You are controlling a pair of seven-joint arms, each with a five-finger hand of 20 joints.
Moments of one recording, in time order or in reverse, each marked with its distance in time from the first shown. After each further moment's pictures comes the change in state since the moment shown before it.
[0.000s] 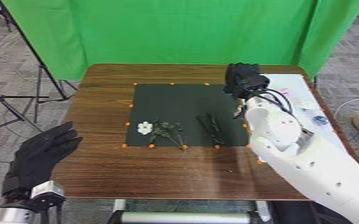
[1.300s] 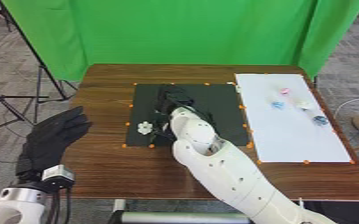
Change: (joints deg) left arm -9.9 3.7 5.2 3.3 -0.9 -1.4 0.5; right arm -1.5 -32.5 -1.0 19.1 0.3 -4.1 1.7
